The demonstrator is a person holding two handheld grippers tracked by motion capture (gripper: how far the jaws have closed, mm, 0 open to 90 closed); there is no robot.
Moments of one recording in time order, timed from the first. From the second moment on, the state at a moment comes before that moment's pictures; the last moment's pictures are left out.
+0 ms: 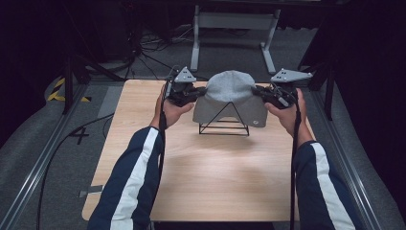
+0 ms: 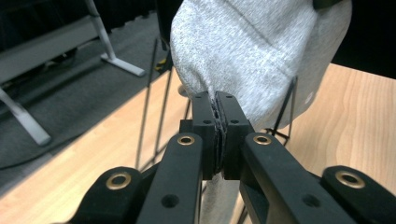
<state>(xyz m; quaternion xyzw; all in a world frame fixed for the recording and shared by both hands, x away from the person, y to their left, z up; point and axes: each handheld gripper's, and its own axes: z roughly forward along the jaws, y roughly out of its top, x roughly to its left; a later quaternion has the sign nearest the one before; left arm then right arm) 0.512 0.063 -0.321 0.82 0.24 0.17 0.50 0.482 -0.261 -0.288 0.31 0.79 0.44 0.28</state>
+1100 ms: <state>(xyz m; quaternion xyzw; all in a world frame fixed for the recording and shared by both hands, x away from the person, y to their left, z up) 0.504 0.054 -0.403 0.85 0.25 0.17 0.44 0.486 -0.255 -0.376 0.35 0.81 0.40 0.24</state>
